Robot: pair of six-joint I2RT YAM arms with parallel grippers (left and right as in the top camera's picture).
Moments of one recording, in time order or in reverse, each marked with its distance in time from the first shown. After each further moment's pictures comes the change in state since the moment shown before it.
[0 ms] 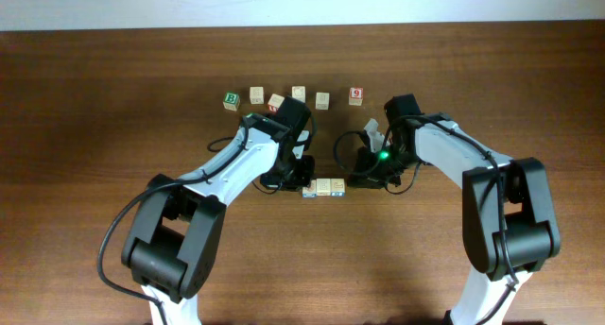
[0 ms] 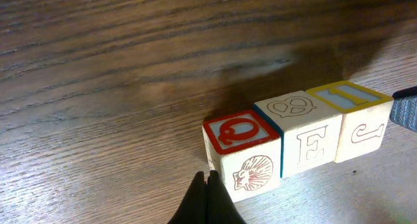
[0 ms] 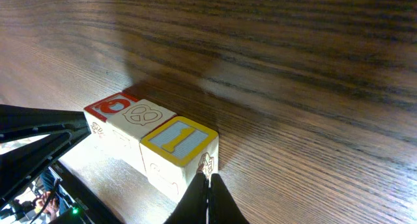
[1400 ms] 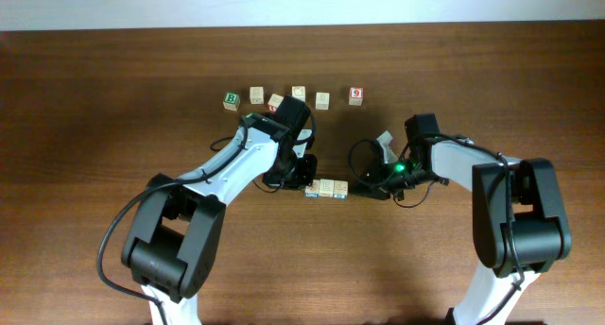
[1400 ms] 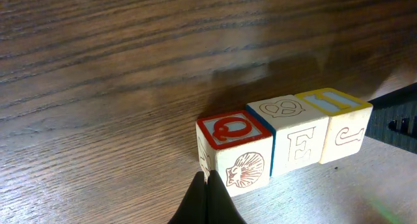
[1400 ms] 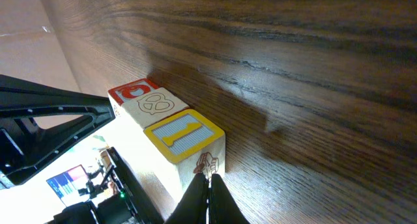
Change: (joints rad) left arm 0.003 0.001 0.000 0.023 0.048 0.015; right arm -0.104 0.001 -0.188 0.200 -0.255 0.001
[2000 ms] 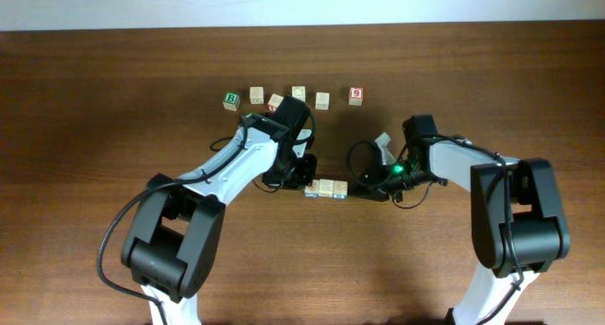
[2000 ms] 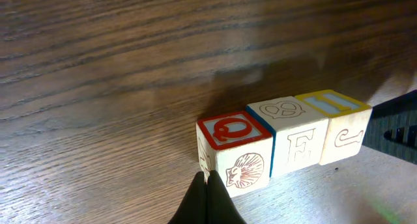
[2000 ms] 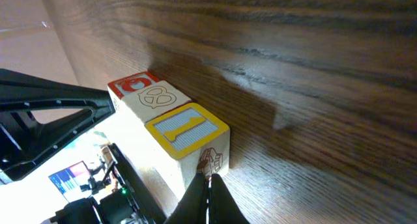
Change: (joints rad) left arm 0.000 0.000 0.000 0.000 0.000 0.000; right arm 0.014 0.000 -0.001 -0.013 -0.006 -0.001
